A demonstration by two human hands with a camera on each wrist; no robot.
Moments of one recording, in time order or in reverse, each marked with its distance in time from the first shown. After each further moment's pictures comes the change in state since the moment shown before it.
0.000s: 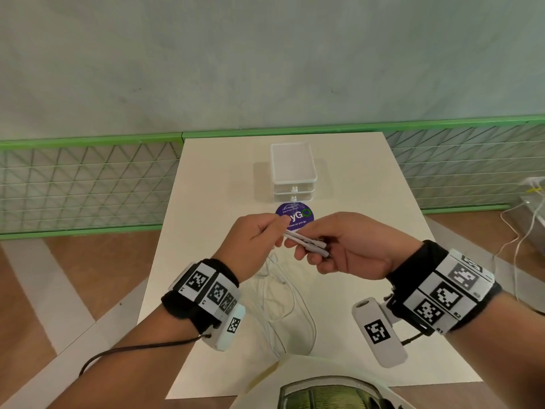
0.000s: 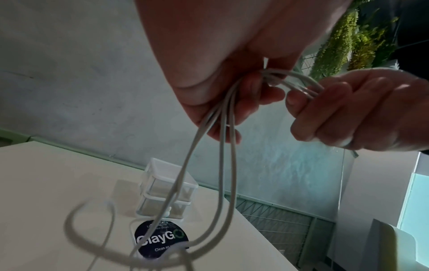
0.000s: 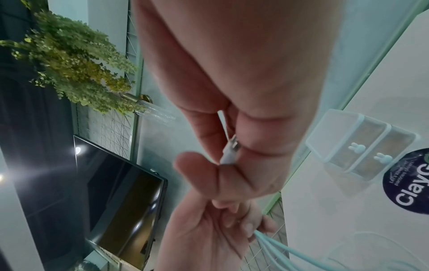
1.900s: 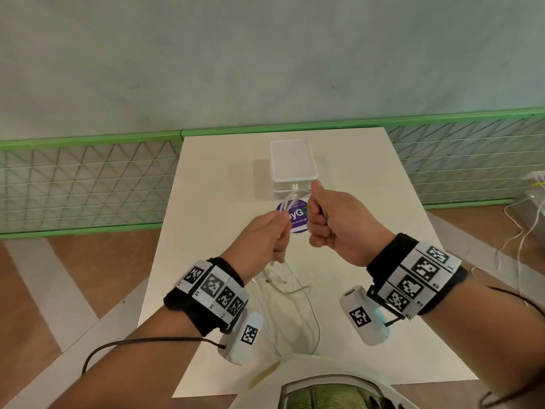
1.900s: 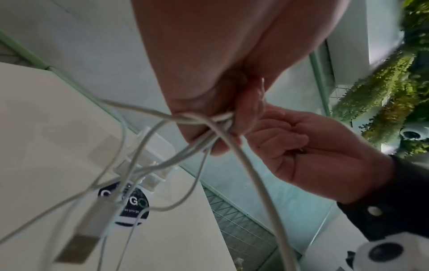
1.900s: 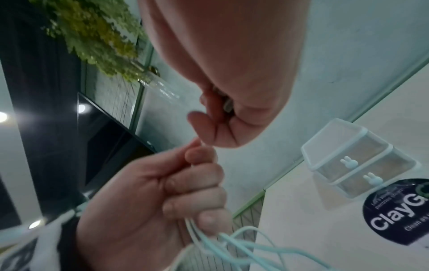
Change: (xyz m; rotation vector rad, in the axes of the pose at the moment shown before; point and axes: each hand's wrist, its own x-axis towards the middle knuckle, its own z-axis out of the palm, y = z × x) left_hand 0.004 0.017 0.013 -0.365 -0.119 -0.281; right_hand 0.028 -0.001 -0.003 0.115 0.237 -0.346
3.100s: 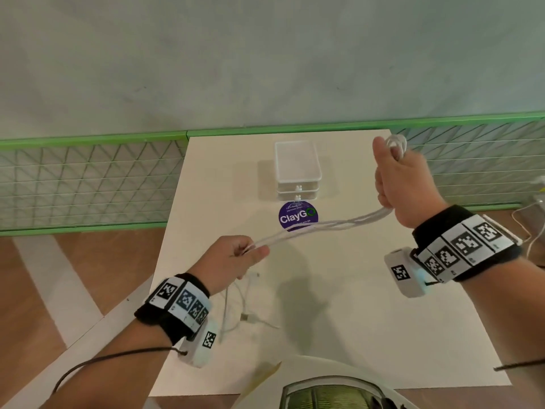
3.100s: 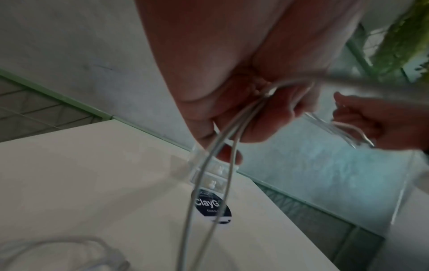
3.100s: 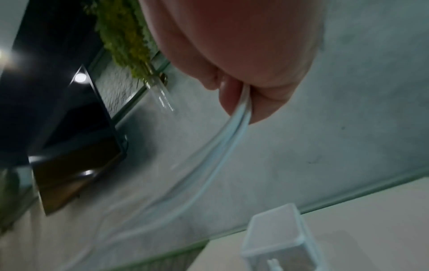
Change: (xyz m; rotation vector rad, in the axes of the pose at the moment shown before) left_hand -0.014 -0.056 -0.061 0.390 0.072 -0.028; right_hand 0.018 -0.046 -0.071 -0.338 0.468 -0.315
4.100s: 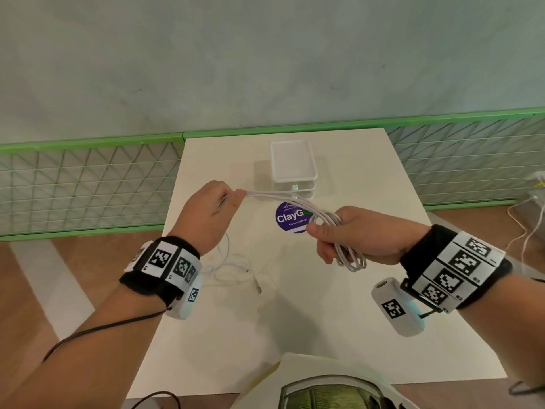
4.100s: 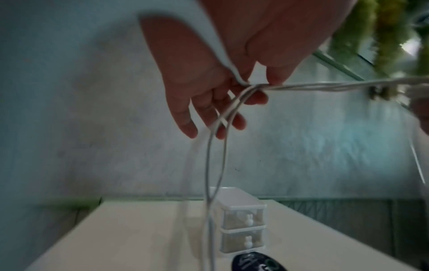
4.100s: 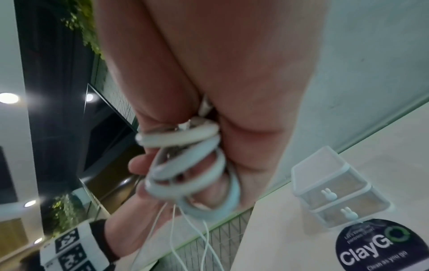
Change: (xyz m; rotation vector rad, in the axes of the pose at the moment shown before) left_hand 0.024 0.042 -0.042 0.379 0.365 0.238; right_hand -0.058 0.013 0.020 -0.284 -0.904 0.091
